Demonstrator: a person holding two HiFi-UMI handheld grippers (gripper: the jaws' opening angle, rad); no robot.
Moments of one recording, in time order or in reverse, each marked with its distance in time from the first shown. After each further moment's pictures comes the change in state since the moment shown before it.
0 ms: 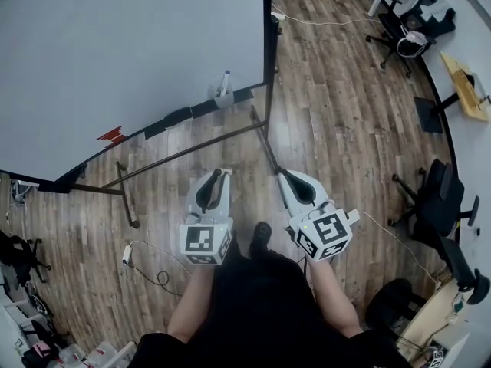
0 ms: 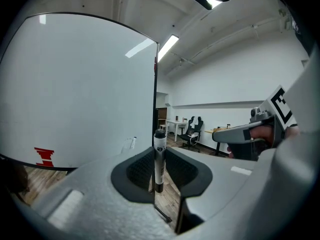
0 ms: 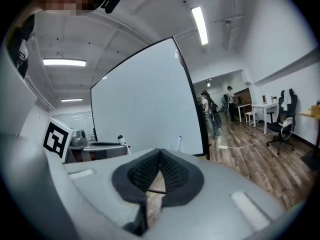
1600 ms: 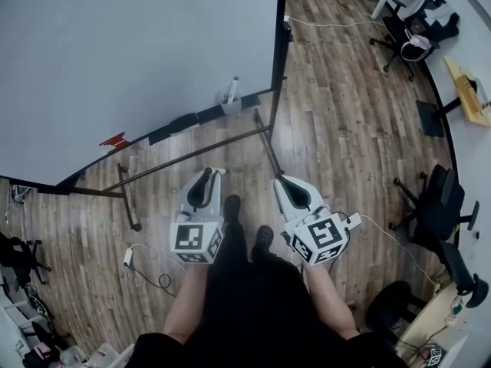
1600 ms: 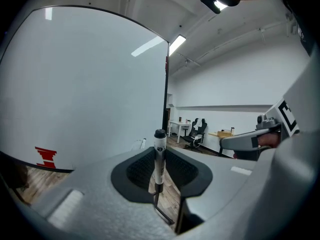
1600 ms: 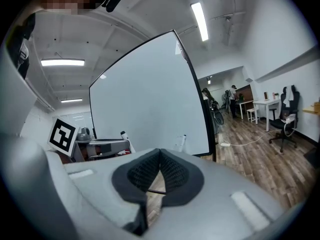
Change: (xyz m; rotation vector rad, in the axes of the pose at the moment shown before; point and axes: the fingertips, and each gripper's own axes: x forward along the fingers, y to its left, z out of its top) left arm 0.015 0.061 0.006 -0.045 -0.002 0.024; right arm 0.044 0.016 -0.002 0.014 0.026 0.013
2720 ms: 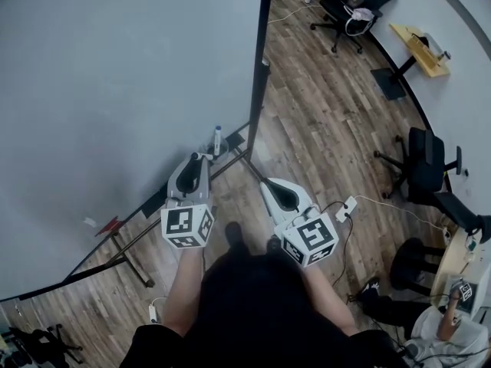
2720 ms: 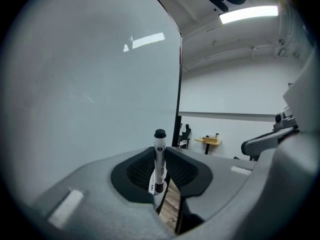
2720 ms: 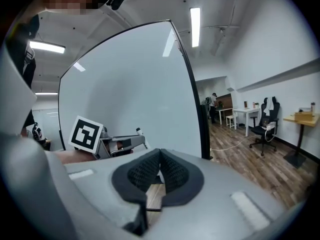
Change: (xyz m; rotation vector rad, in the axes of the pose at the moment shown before) left arm 0.188 0.103 0.058 -0.006 -0.053 -0.273; right arm 0.134 -0.027 0.061 0.004 -0.039 -0.261
